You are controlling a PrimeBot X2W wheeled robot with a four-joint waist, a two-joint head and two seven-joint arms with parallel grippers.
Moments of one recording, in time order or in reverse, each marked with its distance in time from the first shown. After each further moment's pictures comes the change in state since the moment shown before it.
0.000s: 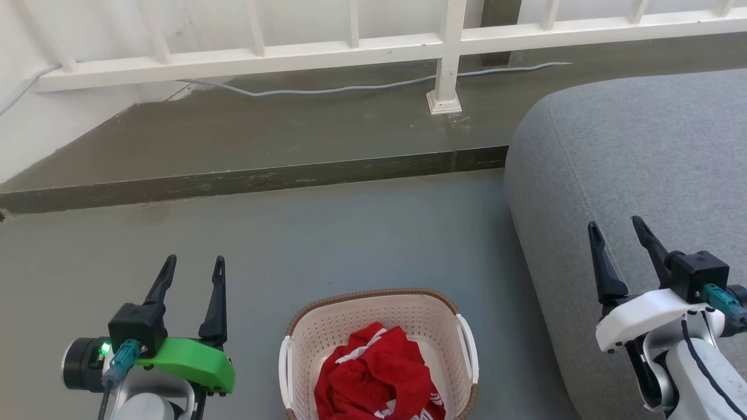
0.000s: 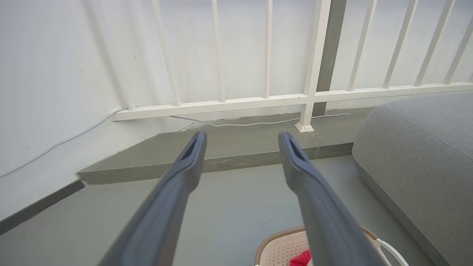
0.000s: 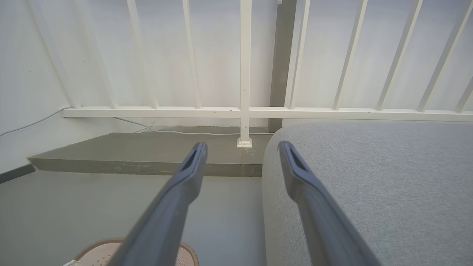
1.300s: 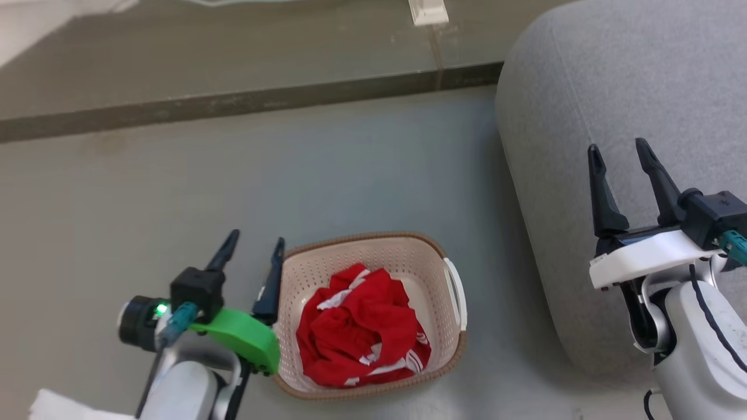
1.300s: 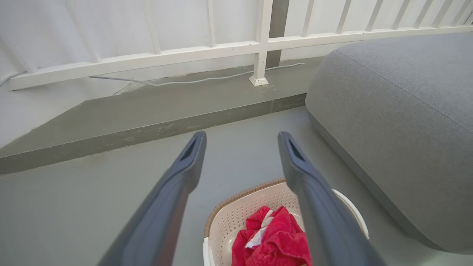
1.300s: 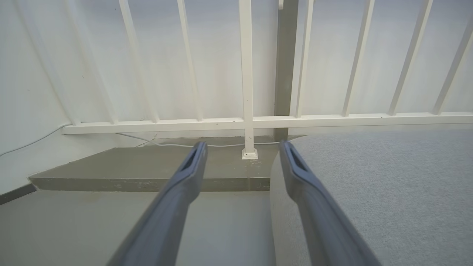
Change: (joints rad) left arm -0.109 -0.030 -0.114 0.022 0.010 -0.055 0.063; right arm -0.124 0.028 -0.031 -0.102 0.003 0.019 -0.001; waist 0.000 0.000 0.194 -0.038
